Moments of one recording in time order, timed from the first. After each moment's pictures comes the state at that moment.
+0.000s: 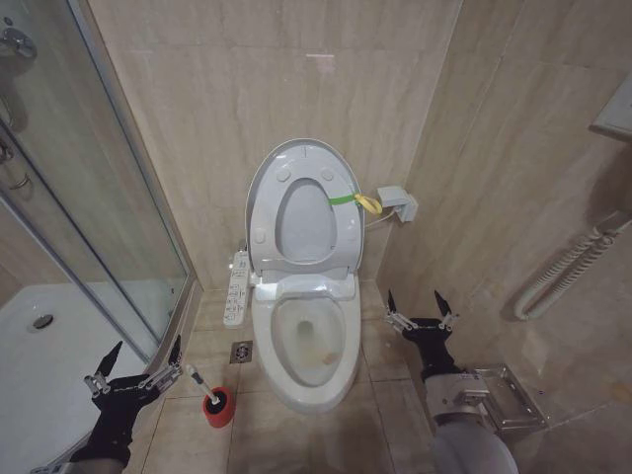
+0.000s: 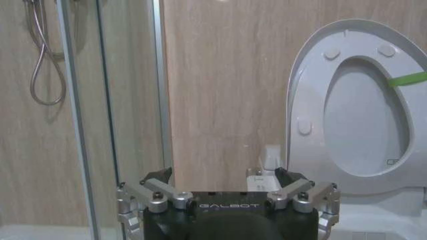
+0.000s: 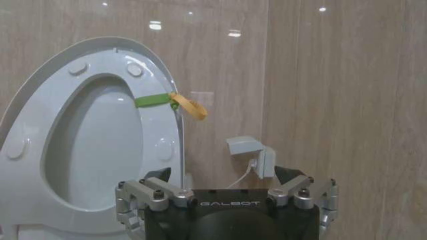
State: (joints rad) left arm 1.89 -1.38 -0.78 -2.44 -0.29 0.05 -0.08; right arm -1.53 1.44 0.51 2.23 0.06 -0.06 0.18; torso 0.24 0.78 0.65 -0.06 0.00
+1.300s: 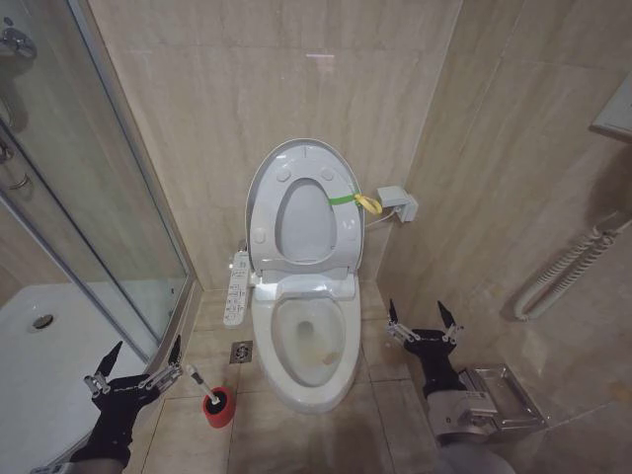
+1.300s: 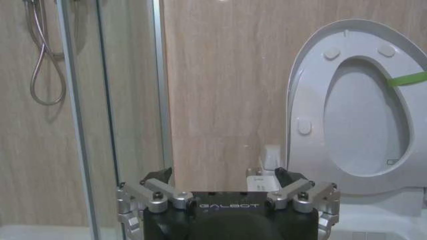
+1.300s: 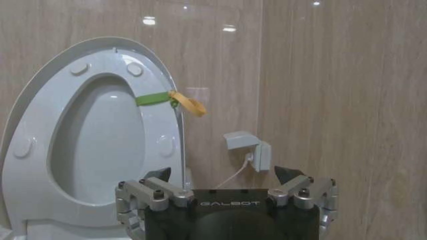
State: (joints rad) left arm 1.89 -1.38 -0.78 -2.44 -0.29 0.05 -0.08; right arm -1.61 1.48 0.50 2.29 0.03 -0.05 0.18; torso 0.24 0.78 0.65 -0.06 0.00
